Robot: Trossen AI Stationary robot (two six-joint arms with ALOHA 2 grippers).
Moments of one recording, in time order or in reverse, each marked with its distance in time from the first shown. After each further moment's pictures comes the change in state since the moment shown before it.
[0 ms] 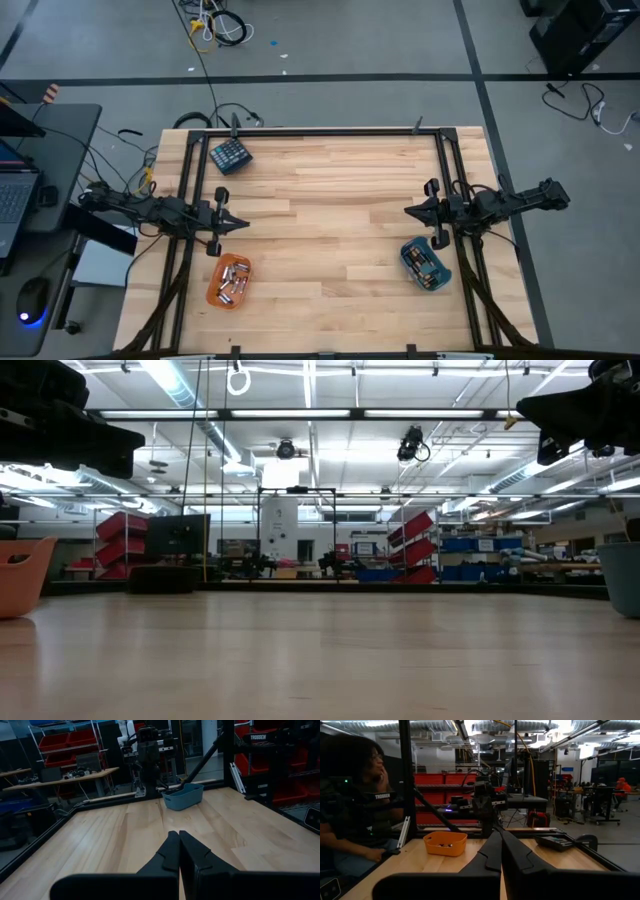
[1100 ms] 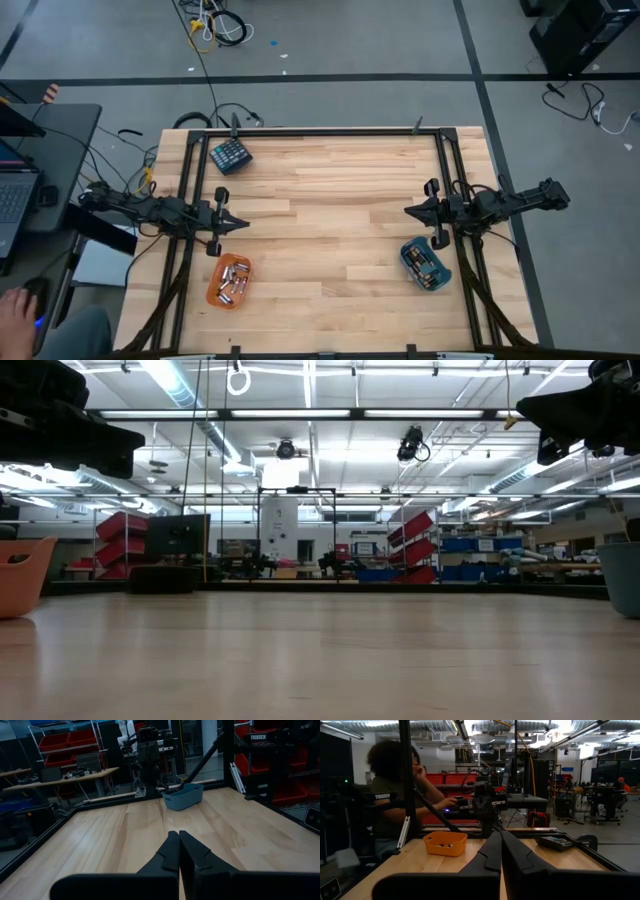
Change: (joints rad) left arm 0.000 0.000 0.000 0.000 0.000 0.000; right arm 0.000 0.000 0.000 0.000 0.000 0.000
